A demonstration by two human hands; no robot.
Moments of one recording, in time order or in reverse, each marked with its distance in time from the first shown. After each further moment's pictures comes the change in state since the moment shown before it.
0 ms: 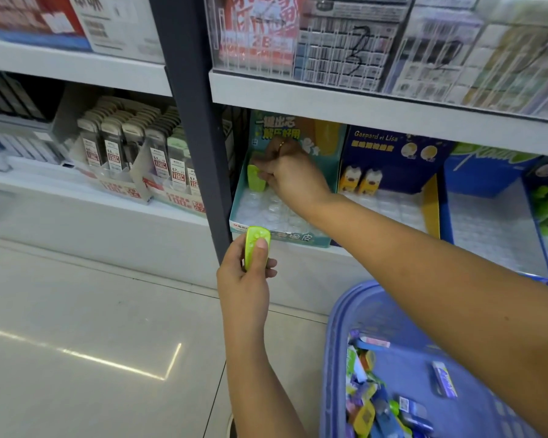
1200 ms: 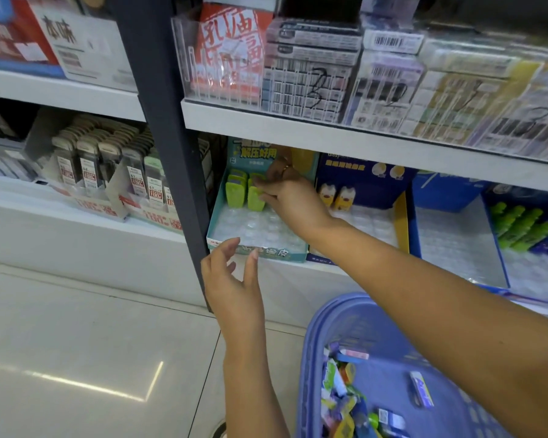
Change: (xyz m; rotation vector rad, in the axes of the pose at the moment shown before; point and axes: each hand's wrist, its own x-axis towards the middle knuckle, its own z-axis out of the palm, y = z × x) left_hand 0.005 -0.010 0.028 0.273 0.215 0.208; right_hand -0.021 0.028 -0.011 0.346 0.009 0.150
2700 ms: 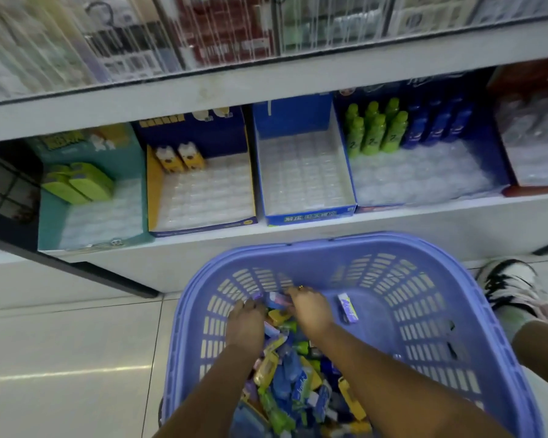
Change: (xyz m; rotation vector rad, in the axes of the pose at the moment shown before) left_hand -0.140 -0.128 0.099 1.528 -1.163 0.428; right_hand -0.288 0.240 0.055 -0.386 -0.340 0.509
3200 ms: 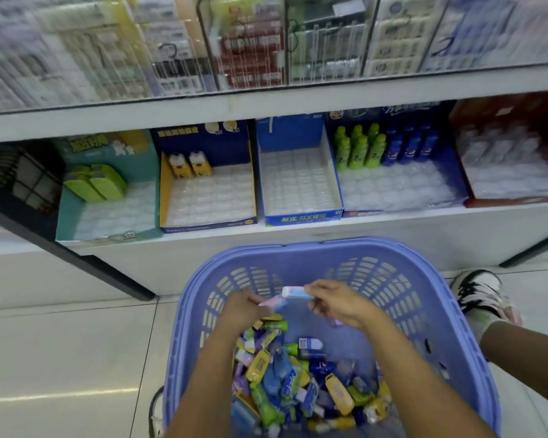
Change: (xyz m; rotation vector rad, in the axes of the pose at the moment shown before) left_hand -0.028 0.004 -0.065 -1.002 -0.004 -0.175; right_hand -0.064 0.022 -0.111 1.347 -0.268 0.310
